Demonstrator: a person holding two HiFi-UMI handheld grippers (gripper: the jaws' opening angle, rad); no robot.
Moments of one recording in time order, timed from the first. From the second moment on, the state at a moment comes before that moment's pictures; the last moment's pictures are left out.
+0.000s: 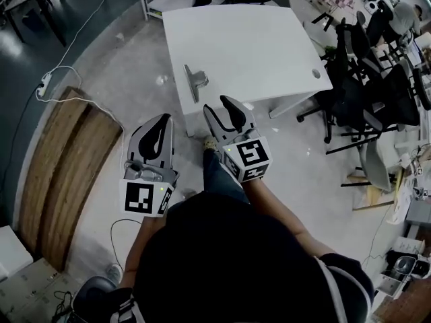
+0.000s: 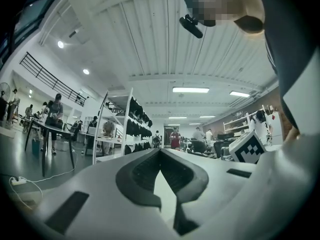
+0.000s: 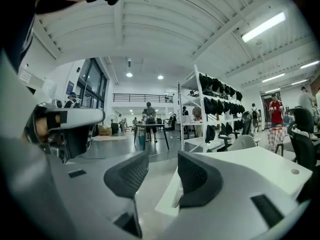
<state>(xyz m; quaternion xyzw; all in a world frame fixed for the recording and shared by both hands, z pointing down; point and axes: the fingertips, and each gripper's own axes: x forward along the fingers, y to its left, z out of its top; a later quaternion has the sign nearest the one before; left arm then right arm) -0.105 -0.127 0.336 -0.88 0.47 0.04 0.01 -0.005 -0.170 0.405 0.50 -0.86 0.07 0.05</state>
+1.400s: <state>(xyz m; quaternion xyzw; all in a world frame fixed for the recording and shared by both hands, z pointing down) -0.085 -0.387 0.429 -0.85 0.52 -0.04 -0.08 -0.028 -0.393 0.633 0.26 -0.86 0.36 0.25</state>
